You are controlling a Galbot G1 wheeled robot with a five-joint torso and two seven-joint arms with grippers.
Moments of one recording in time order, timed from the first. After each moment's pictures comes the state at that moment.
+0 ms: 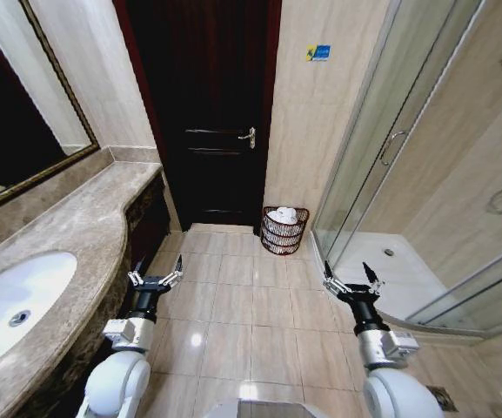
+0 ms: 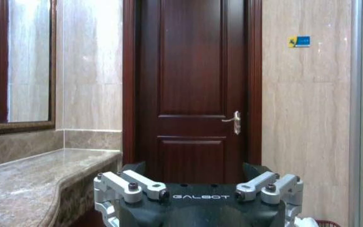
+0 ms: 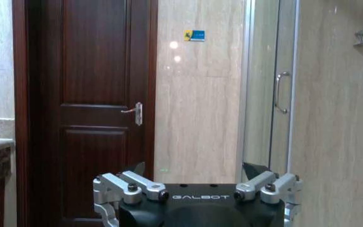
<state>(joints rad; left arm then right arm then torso) 1.69 -1.39 -0.69 -2.26 -0.23 -0.03 -0.02 -1.73 1.51 0.62 2.37 0.07 -0.09 0.01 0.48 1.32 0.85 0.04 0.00</state>
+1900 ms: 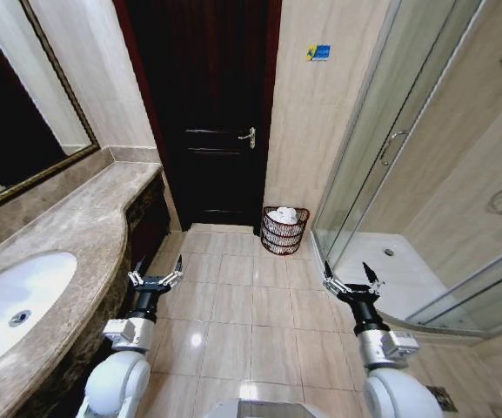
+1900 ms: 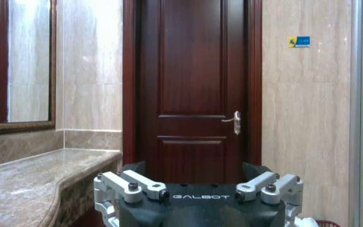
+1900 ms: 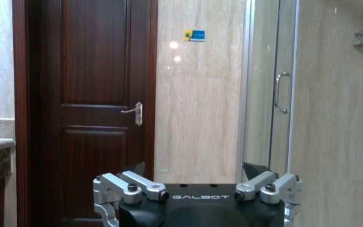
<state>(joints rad) 1.69 -1.39 -0.69 -2.26 -0.23 -0.03 -0.02 -1.73 1.51 0.62 2.37 0.07 -0.09 0.01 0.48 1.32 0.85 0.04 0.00</state>
